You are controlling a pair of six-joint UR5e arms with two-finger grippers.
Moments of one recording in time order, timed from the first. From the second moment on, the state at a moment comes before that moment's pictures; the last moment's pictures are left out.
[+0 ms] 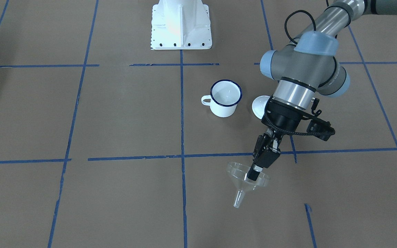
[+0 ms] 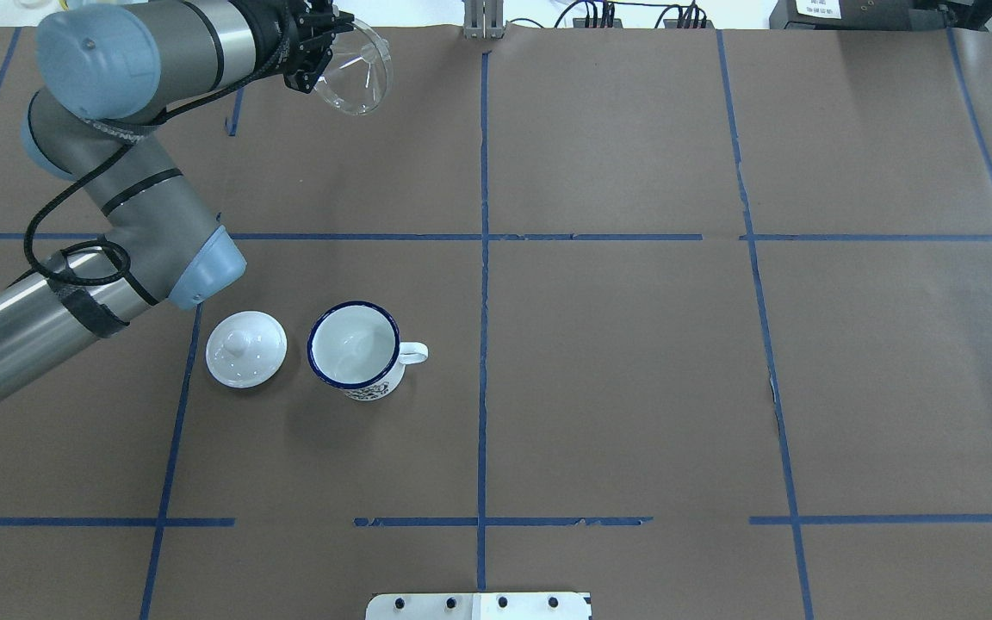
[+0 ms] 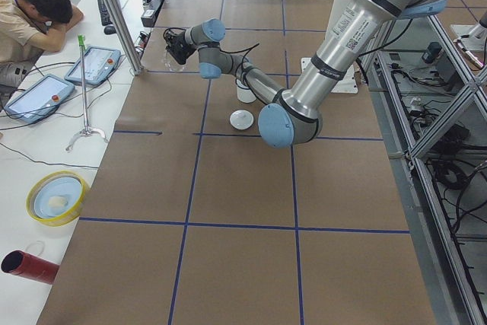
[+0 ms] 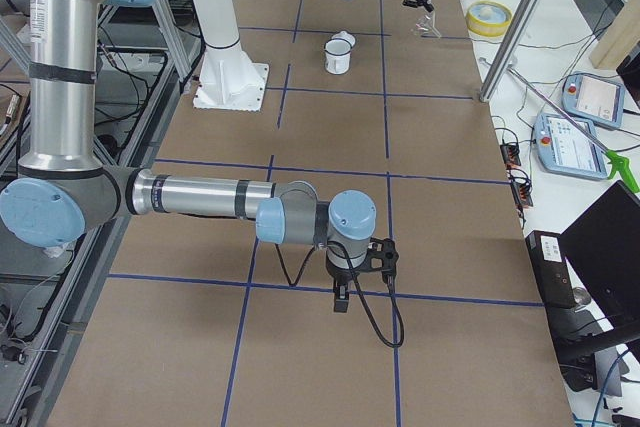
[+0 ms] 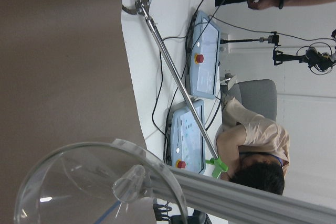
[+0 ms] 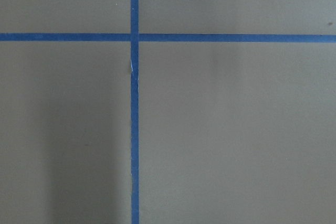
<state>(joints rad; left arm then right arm) -0.85 -2.22 -1.51 -2.45 -1.64 -2.35 1.57 -1.68 1.66 -1.57 2.29 0.01</state>
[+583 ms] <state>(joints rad) -0.80 -2.24 -1.97 -1.74 -1.86 -2.08 1.57 -1.68 1.66 -1.57 2.29 0.01</state>
